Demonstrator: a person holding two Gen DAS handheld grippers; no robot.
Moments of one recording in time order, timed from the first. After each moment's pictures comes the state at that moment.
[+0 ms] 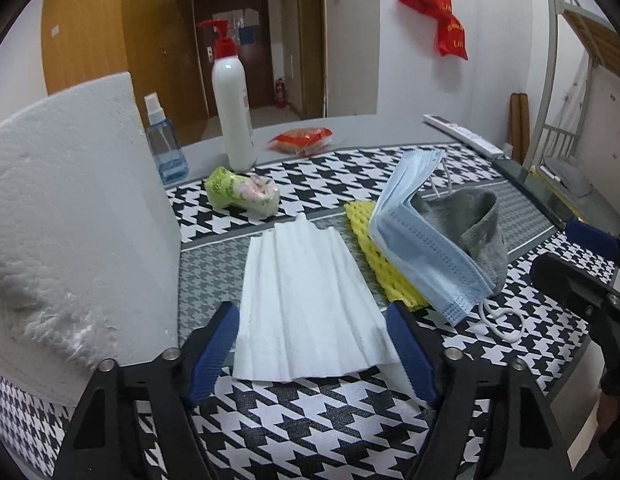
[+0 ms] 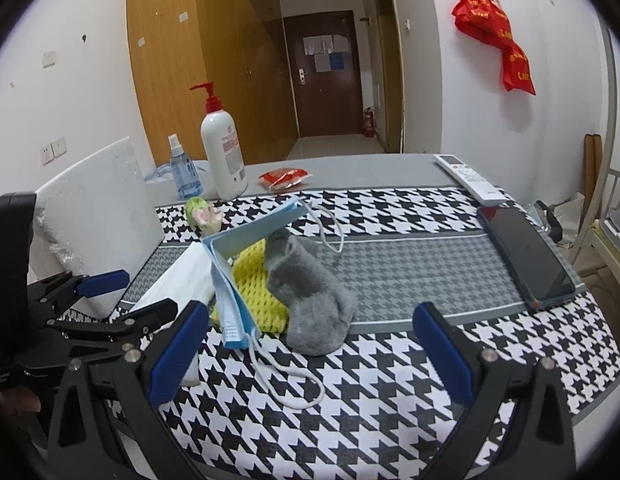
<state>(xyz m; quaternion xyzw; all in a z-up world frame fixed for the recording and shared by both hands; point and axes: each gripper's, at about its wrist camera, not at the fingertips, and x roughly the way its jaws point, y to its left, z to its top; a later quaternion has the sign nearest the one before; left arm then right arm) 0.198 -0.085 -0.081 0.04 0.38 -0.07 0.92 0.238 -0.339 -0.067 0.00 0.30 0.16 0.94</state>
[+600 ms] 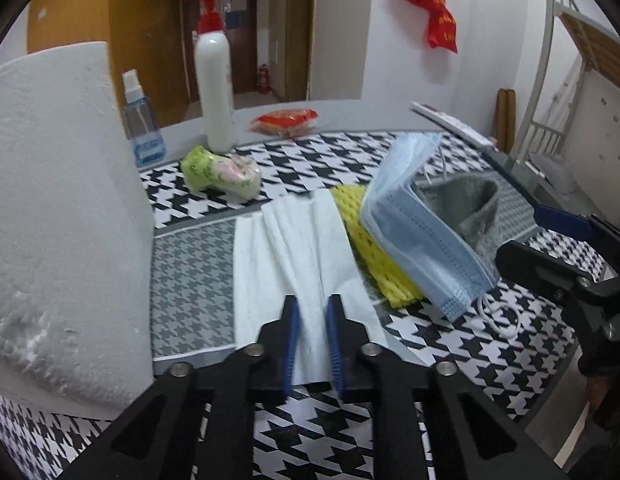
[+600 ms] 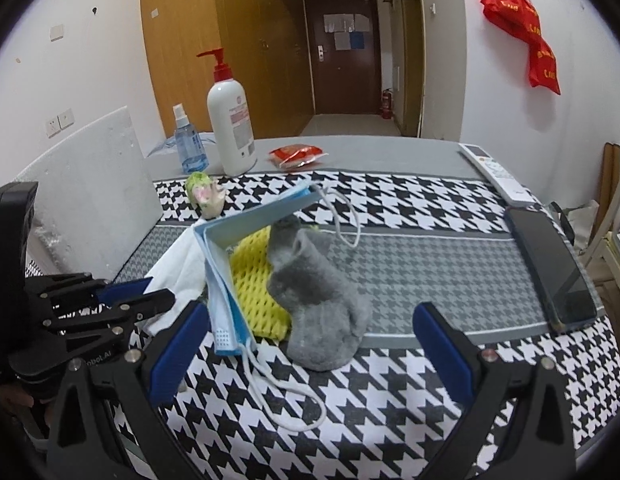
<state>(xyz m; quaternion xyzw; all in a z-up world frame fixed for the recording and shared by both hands) 0.208 -0.081 -0.089 0.02 0.40 -0.09 0.91 0.266 -0.329 -0.075 -0.03 0.34 0.19 0.92</state>
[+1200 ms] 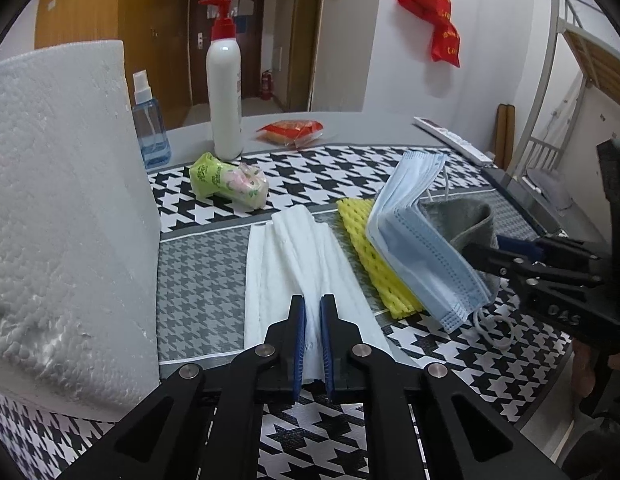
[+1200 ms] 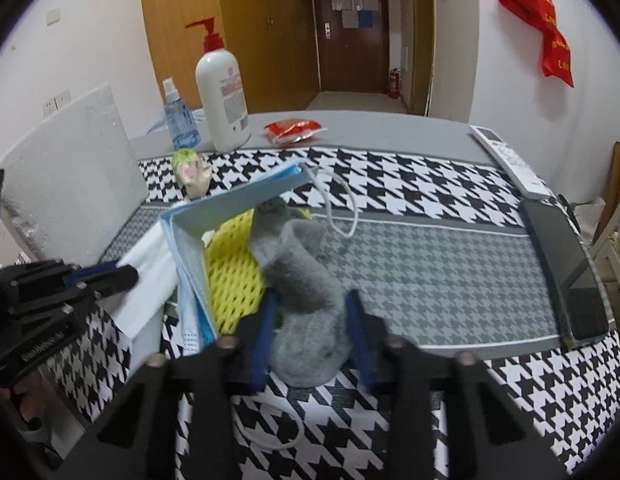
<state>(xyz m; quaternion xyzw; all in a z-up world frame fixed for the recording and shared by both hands) 0.208 -0.075 -0.085 0.00 0.38 -0.10 0.92 0.292 -0.324 -0.092 -0.05 0.38 0.19 0.90</state>
